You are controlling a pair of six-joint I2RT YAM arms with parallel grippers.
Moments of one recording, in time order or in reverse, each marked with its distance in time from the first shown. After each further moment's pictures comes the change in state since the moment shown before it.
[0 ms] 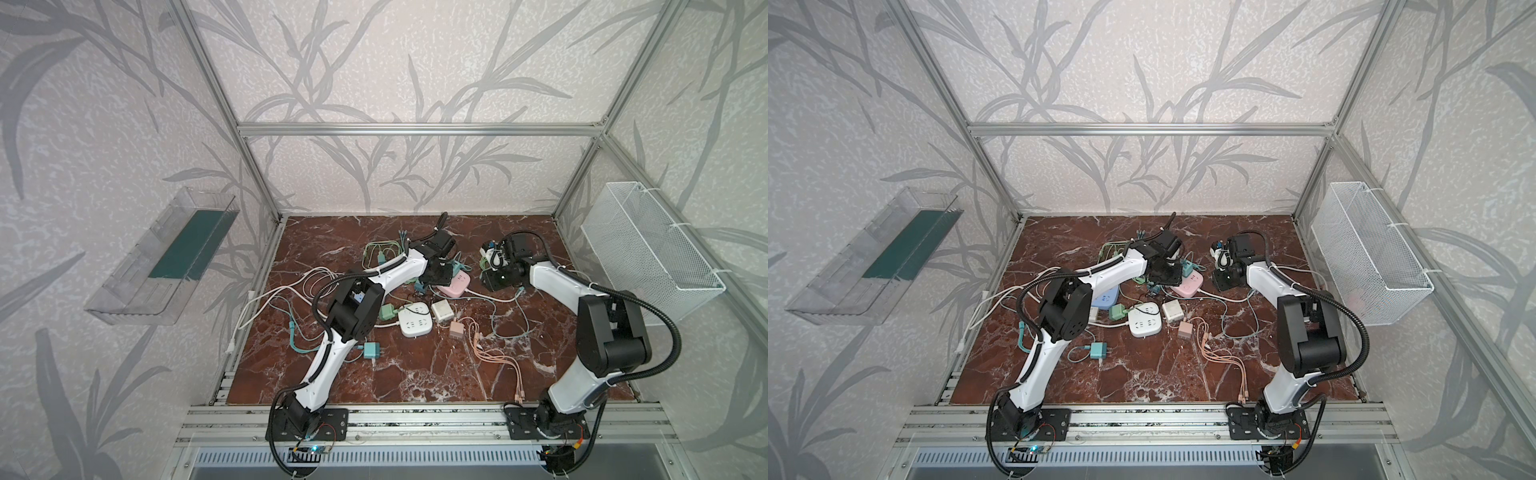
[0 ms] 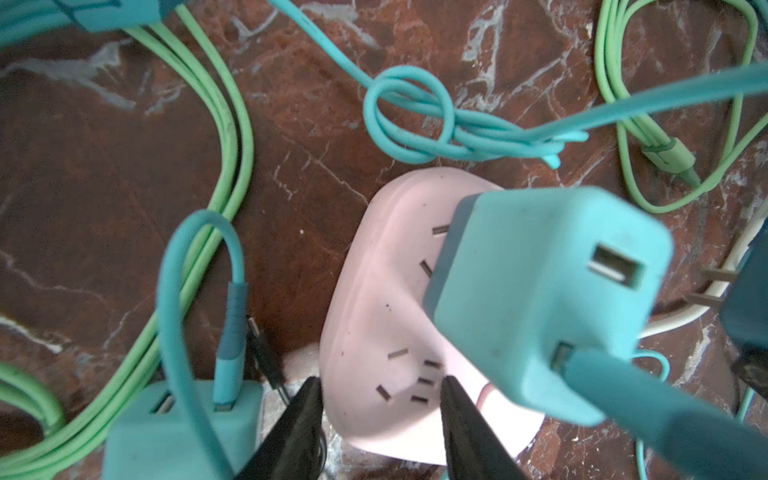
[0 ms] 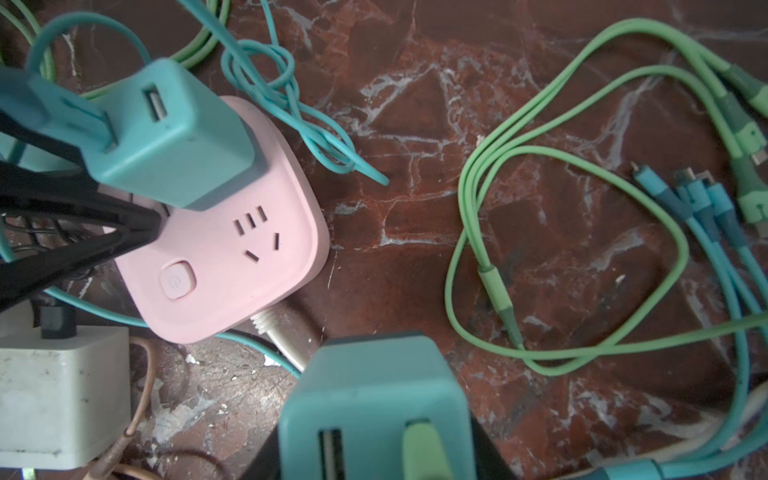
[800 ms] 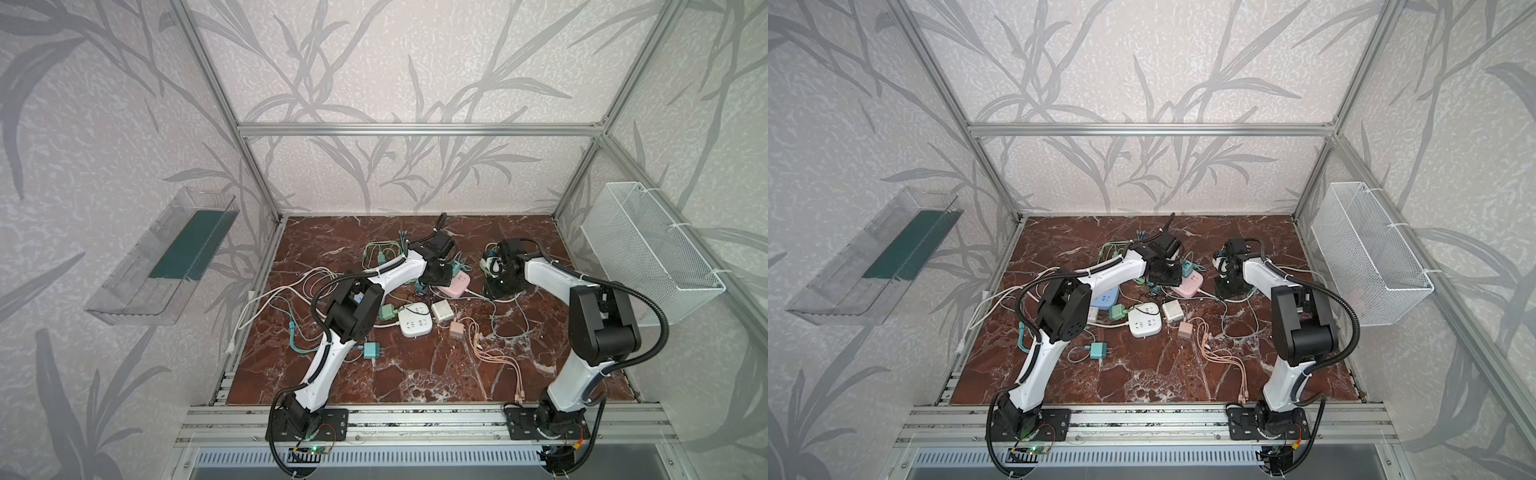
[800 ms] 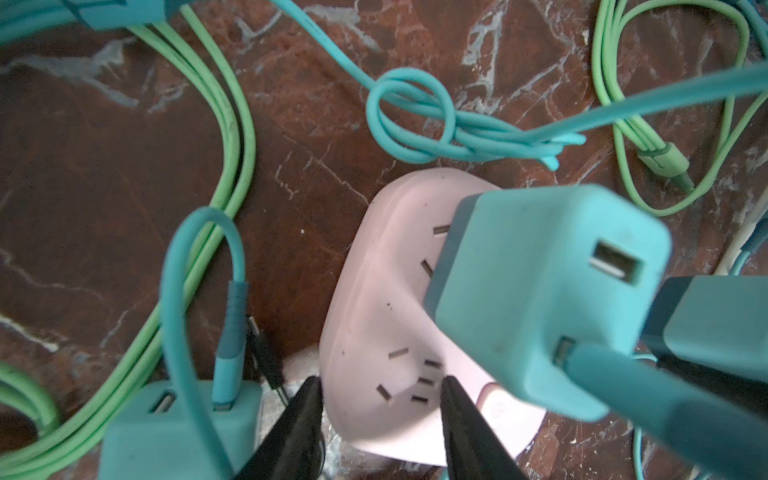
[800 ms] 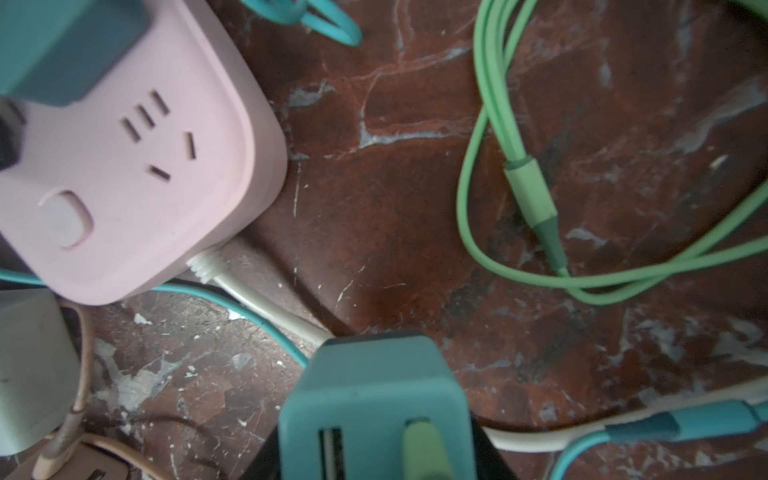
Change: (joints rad) left arm 0.000 -0.017 -0.039 0.038 0.000 -0.013; right arm 0.000 0.088 0.055 -0.166 0.057 0.050
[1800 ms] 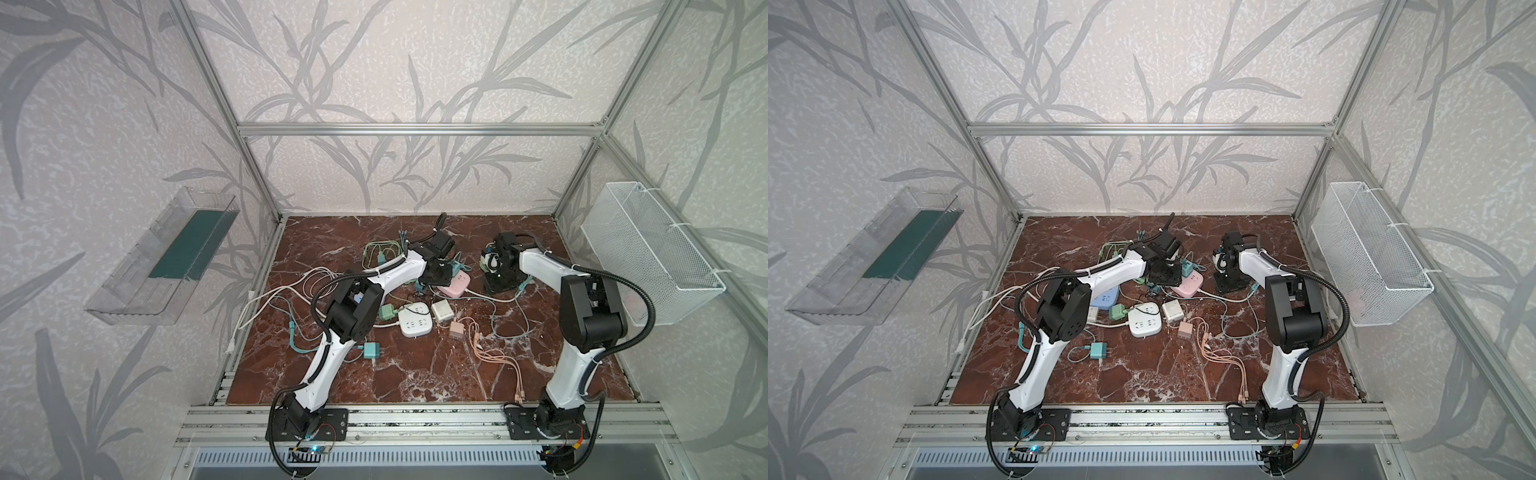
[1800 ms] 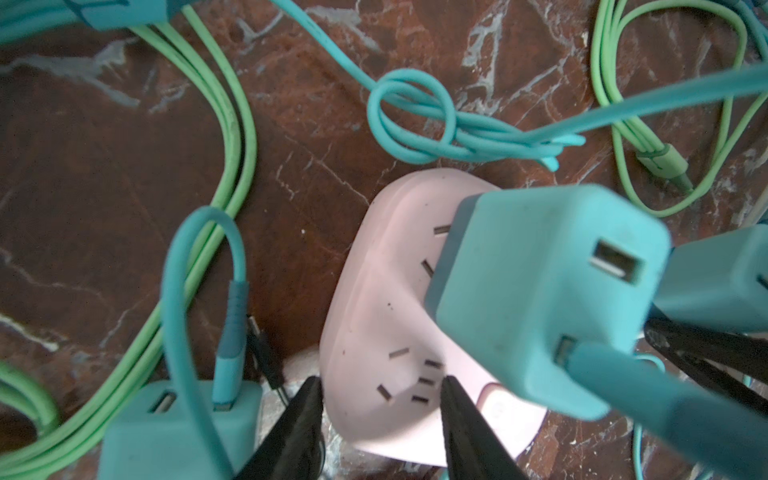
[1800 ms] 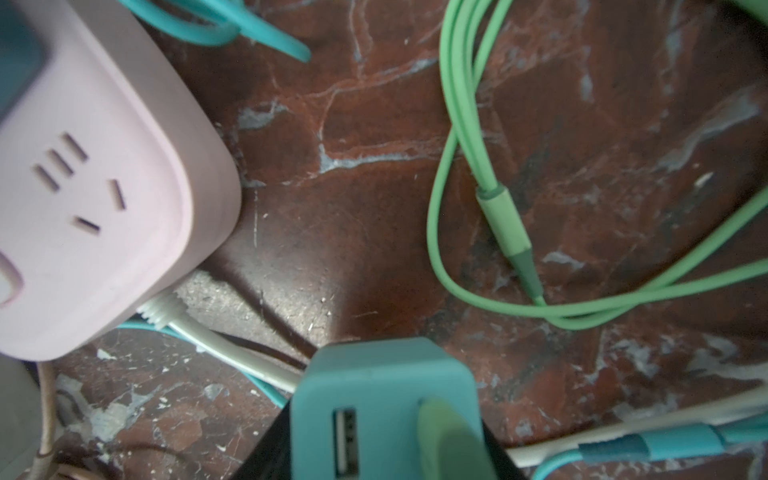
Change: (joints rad) left arm 0.000 -0.003 -0.006 0.006 -0.001 -0.002; right arm 0.000 0.108 0.139 -0.106 0.035 0.020
